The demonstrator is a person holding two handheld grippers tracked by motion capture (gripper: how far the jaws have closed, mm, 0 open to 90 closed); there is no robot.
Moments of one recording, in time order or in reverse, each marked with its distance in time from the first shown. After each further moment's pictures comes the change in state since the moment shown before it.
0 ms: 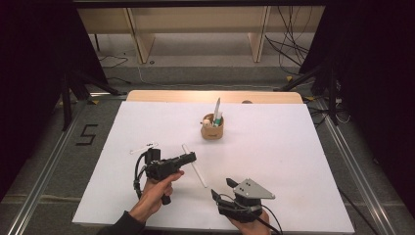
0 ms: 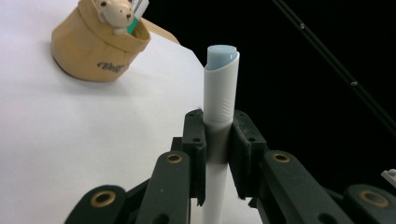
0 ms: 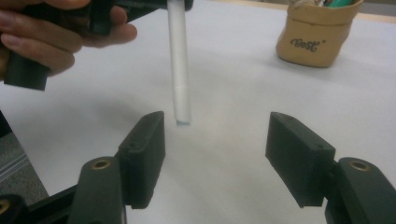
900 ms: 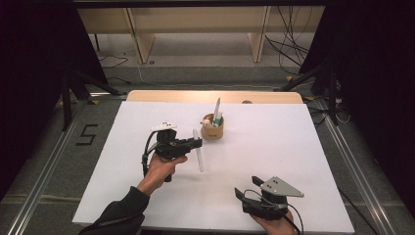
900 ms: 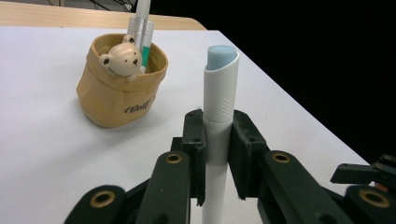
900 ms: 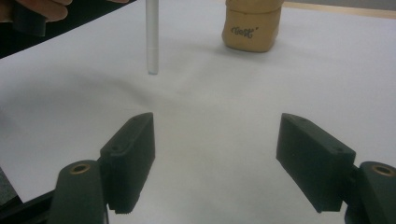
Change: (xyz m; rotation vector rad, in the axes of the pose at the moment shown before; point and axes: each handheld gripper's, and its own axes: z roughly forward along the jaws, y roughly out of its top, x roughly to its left) left arm -0.009 0.048 0.042 0.155 0.131 0.301; right arm -0.048 -0.010 -0.034 0.007 -0.061 0.035
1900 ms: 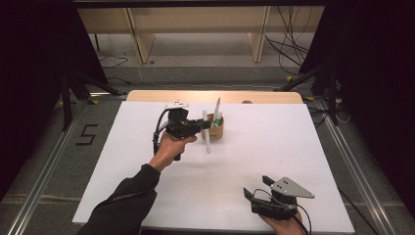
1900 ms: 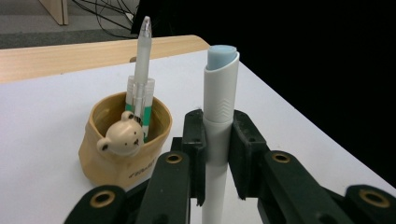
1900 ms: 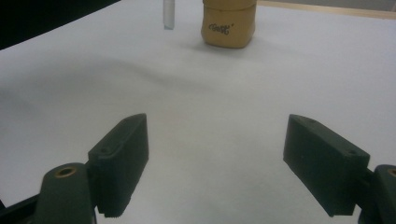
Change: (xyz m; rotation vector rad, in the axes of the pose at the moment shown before) left arm 0.000 0.054 0.033 0.003 0.023 0.064; right arm -0.018 -0.007 -0.011 -0.005 -0.035 0.003
